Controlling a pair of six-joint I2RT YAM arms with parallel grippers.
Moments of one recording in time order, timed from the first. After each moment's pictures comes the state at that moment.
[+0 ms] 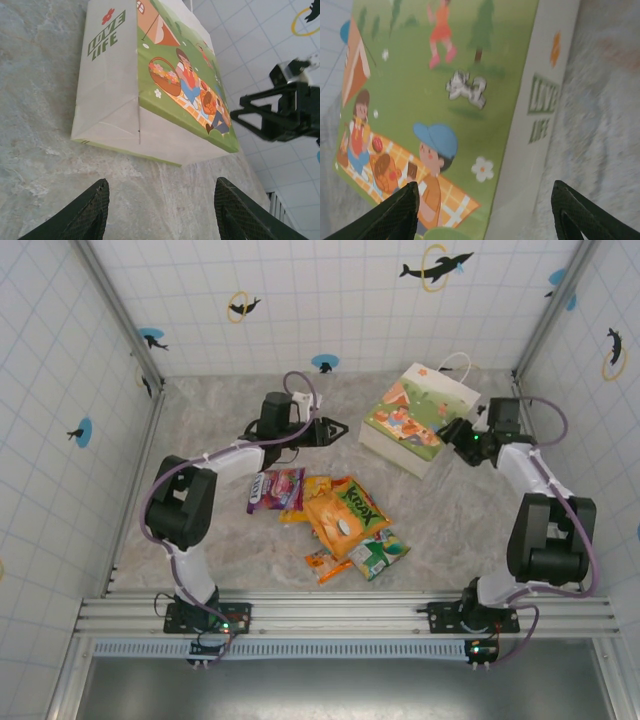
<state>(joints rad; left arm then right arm) -0.47 1.88 1.20 0.23 0.69 -0.55 -0.06 1.54 1.02 -0.37 -0.44 0.58</state>
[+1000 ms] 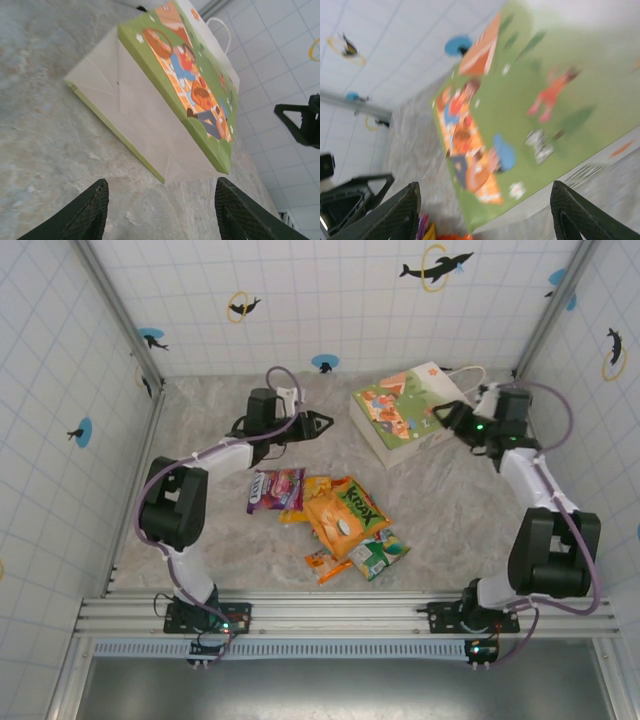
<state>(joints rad) -0.39 1.85 1.19 0.19 0.67 -0.54 -0.11 1.48 1.04 -0.14 -0.62 0.54</state>
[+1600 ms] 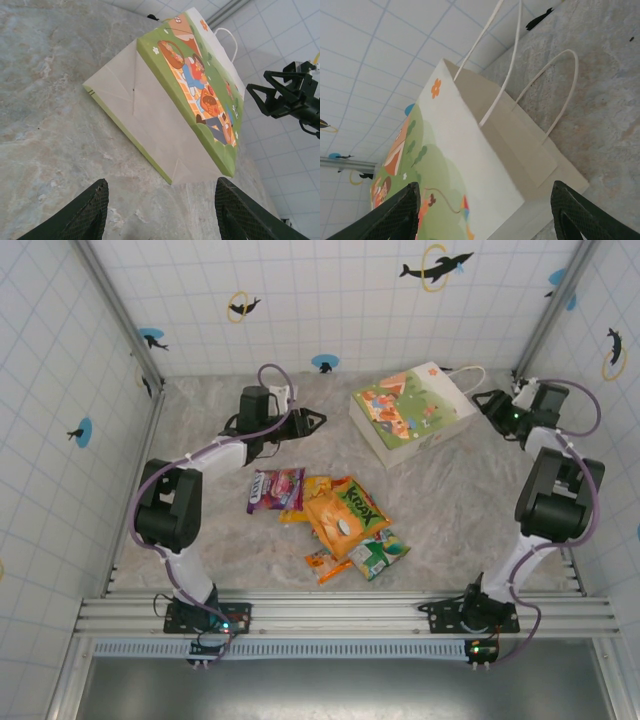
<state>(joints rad) -0.36 1.83 1.19 0.15 0.67 -0.54 -0.34 1.90 1.27 0.03 -0.76 0.53</state>
